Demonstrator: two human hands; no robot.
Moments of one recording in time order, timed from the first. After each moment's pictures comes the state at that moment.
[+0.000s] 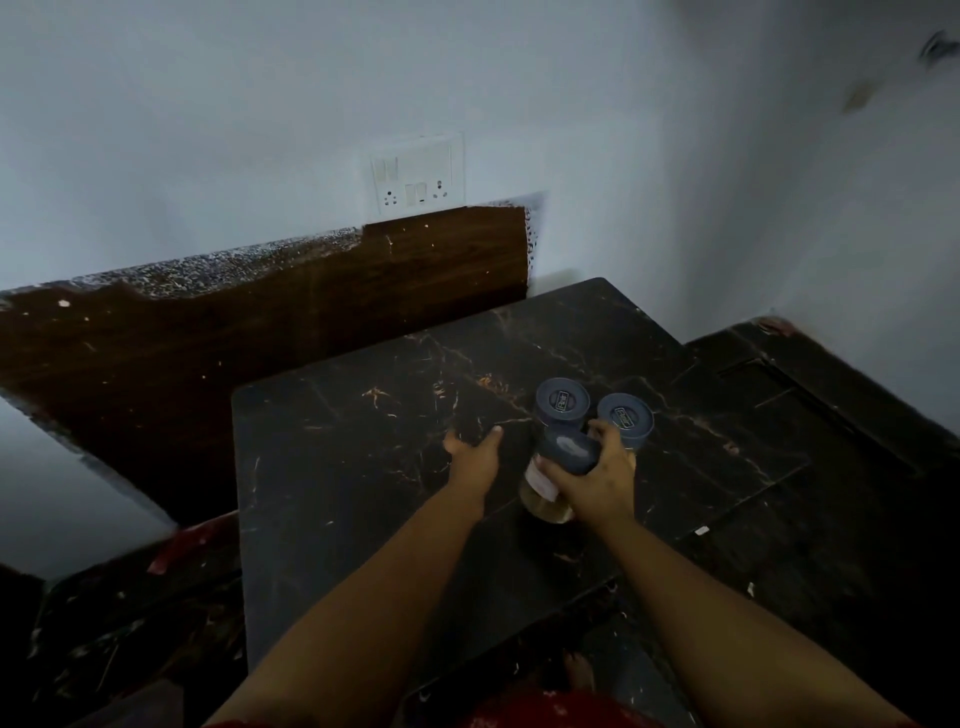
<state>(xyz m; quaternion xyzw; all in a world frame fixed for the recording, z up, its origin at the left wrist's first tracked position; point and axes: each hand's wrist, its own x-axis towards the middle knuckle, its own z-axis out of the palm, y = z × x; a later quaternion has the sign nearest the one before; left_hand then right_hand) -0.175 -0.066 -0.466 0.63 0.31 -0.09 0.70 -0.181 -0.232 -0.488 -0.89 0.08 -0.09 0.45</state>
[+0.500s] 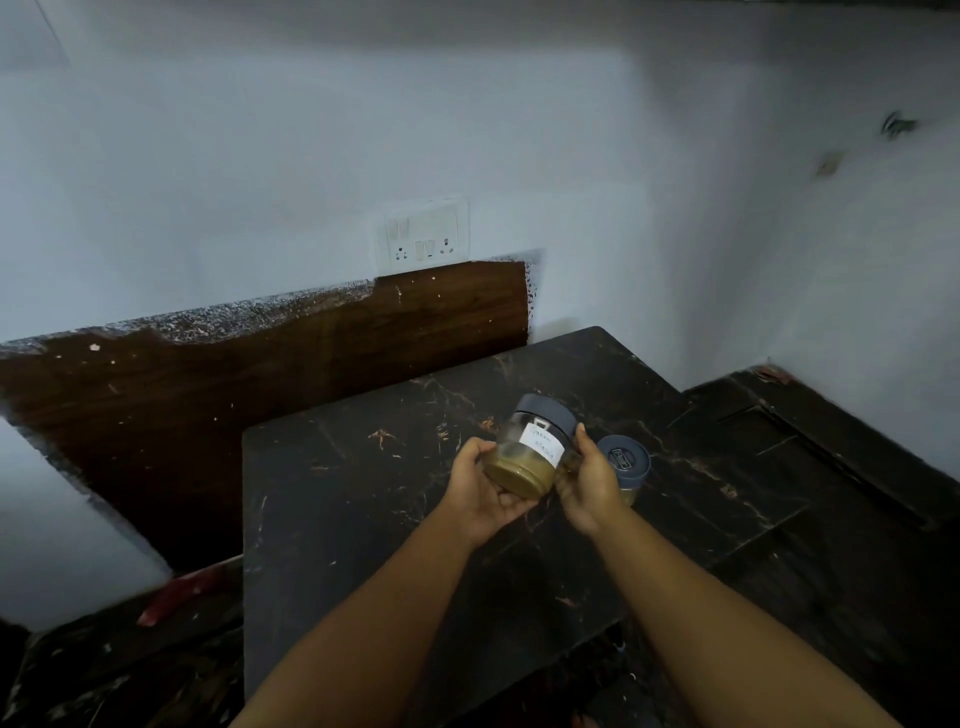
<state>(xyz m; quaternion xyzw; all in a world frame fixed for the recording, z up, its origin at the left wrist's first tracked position) -0.184 -0.056 -0.428 0.38 0.22 -0.21 0.87 -0.162 -0.201 -0.421 -0.45 0.20 0.12 0.86</state>
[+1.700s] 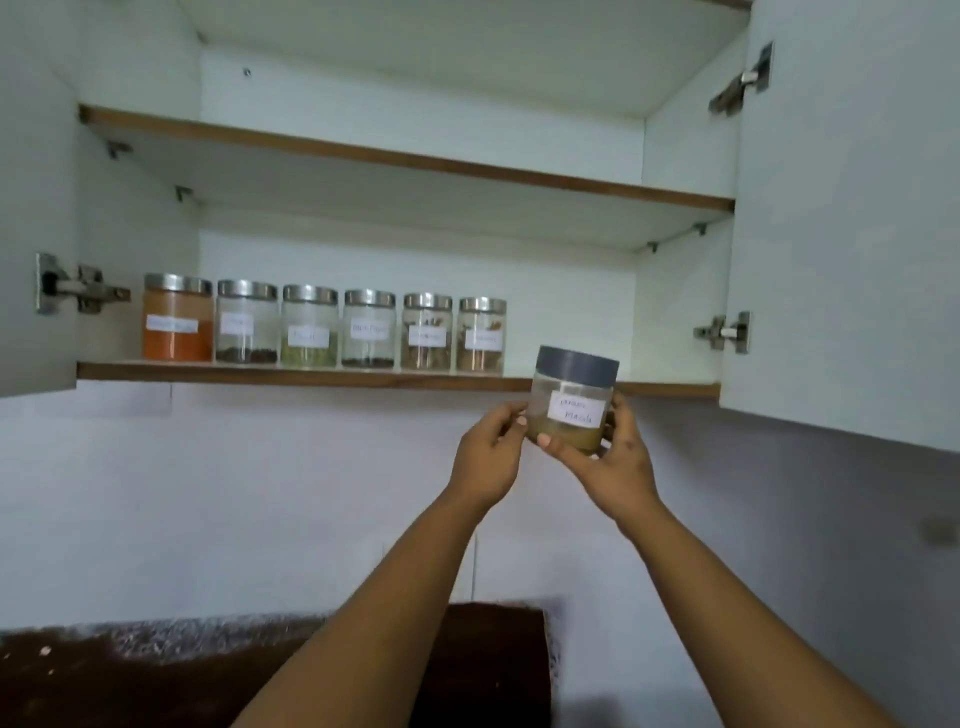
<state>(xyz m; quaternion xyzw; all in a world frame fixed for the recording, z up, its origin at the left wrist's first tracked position) 0.061 -0.118 -0.058 0.77 -0.10 0.36 0.51 0.100 -0.269 -0.060 -0.71 -0.27 -0.23 0.61</state>
